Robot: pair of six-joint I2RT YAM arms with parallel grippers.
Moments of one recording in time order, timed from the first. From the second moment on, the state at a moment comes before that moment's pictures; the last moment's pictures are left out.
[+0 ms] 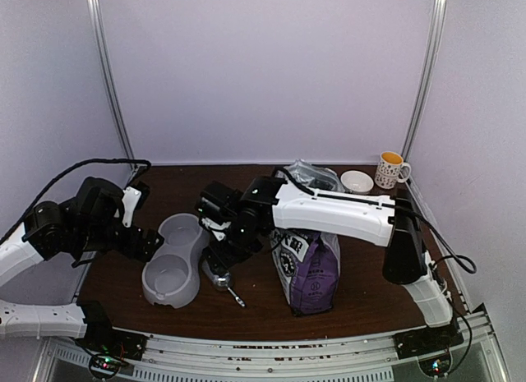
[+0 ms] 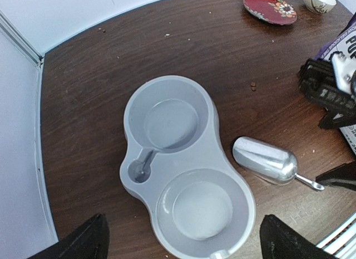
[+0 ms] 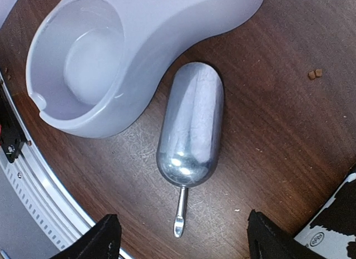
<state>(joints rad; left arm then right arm) -0.79 0.79 0.88 -0.90 -0.34 -0.26 1.17 2.29 2.20 -1.06 0.00 0.41</state>
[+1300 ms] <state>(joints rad) -0.79 0.79 0.87 -0.88 -0.34 -0.25 1.23 2.27 2.26 -1.08 0.20 0.57</state>
